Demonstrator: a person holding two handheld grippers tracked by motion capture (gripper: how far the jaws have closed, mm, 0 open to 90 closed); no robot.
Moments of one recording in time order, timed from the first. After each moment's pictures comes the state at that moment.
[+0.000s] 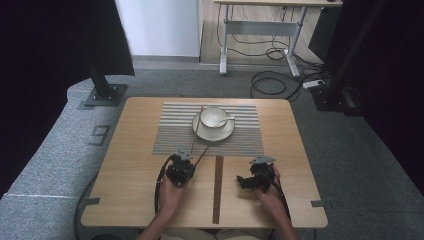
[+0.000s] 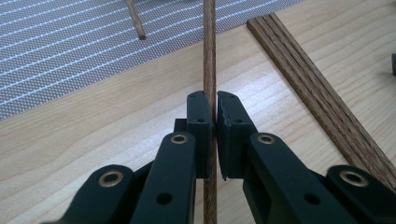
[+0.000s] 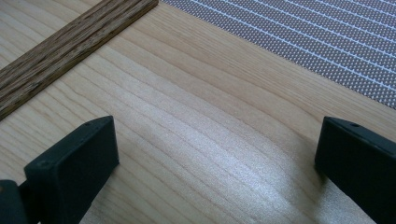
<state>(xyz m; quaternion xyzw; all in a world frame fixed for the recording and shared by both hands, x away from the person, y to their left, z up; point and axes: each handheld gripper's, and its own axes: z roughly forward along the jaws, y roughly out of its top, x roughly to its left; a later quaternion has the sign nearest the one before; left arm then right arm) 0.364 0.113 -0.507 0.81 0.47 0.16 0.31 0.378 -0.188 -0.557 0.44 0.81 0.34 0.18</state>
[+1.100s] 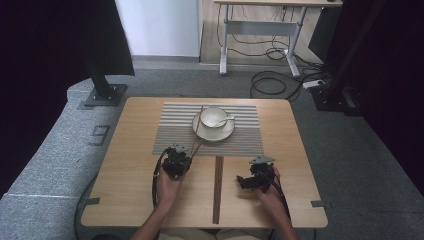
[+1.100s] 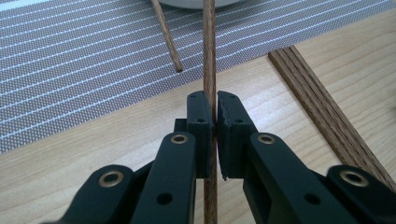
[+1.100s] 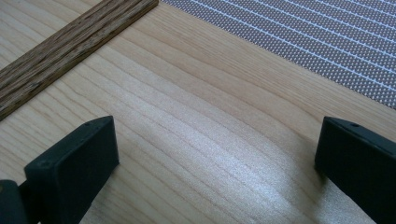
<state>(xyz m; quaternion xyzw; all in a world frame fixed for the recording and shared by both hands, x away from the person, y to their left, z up) 0.380 0.124 -0.492 0.79 0.49 0.17 0.32 0.378 -0.188 -0.557 0.44 0.81 0.34 0.18</state>
